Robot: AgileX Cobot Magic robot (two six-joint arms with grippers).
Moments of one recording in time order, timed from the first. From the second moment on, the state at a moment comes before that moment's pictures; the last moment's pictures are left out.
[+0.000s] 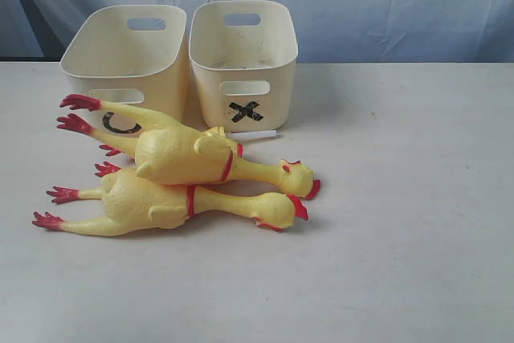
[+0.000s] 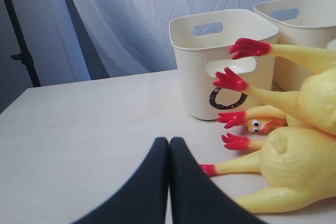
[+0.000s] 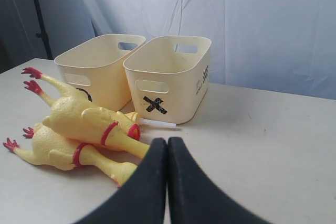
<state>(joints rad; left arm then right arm) -0.03 0.01 0.00 0.00 0.22 0.12 0.20 0.13 -0.39 0.53 0.58 -0.42</state>
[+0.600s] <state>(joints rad) -0.03 0.01 0.00 -0.02 0.16 0.11 0.20 0.13 -0.39 0.53 0.58 -0.42</state>
